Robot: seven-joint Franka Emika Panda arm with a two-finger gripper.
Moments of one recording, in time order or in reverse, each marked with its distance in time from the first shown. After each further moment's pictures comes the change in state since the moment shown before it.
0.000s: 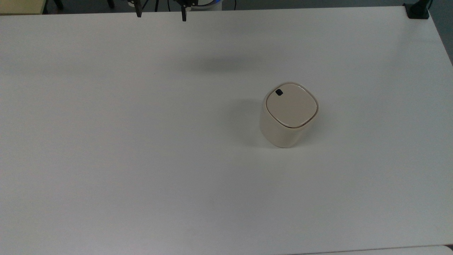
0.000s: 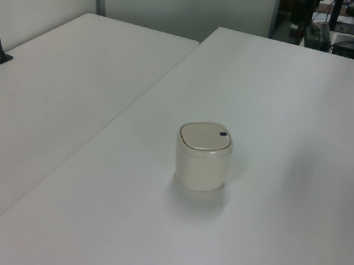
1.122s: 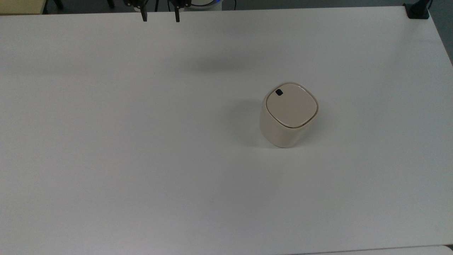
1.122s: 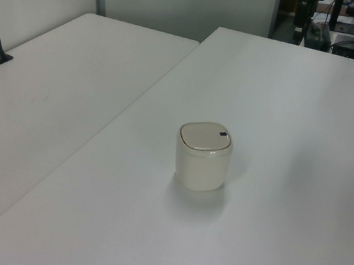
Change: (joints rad) arm -0.023 0.000 0.019 -0.005 0.001 -0.005 -0.106
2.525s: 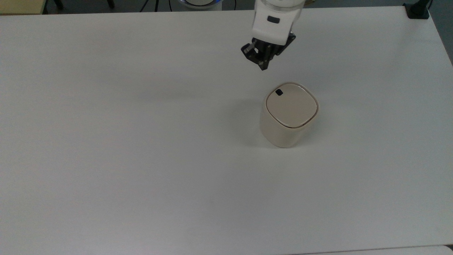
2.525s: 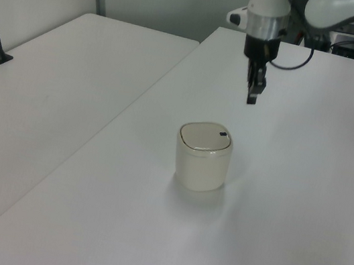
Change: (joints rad) arm 0.342 0.206 0.025 -0.011 0.004 0.203 -0.070
